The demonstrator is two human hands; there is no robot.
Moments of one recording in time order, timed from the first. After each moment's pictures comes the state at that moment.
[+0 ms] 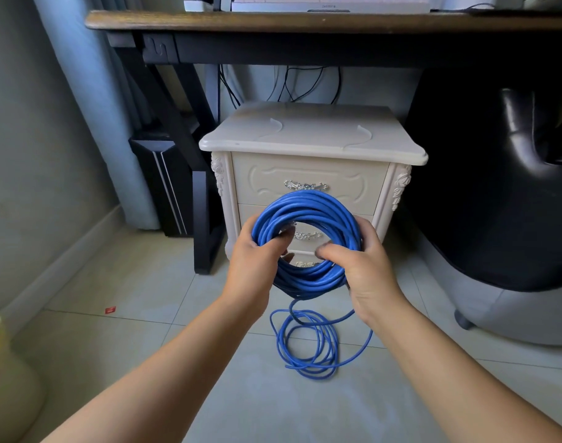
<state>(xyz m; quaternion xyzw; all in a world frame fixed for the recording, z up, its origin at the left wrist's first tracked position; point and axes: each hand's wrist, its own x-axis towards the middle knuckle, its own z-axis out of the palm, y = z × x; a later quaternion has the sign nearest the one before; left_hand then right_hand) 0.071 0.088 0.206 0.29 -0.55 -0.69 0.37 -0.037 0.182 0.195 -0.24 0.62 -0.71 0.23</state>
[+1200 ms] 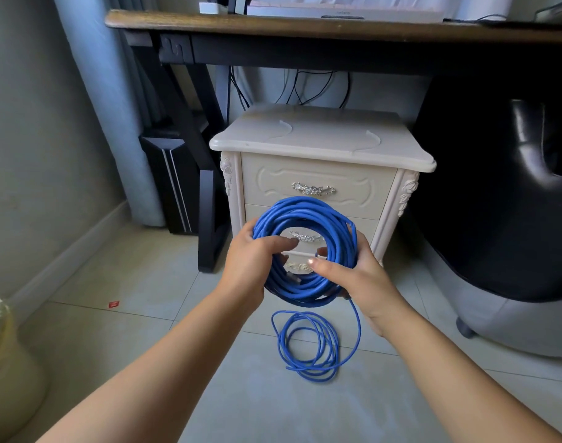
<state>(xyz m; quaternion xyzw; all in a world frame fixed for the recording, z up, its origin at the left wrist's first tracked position) 0.083 0.071 0.208 0.34 -0.54 -0.69 0.33 -0.030 0.193 0.195 -0.30 0.66 -0.61 0.32</state>
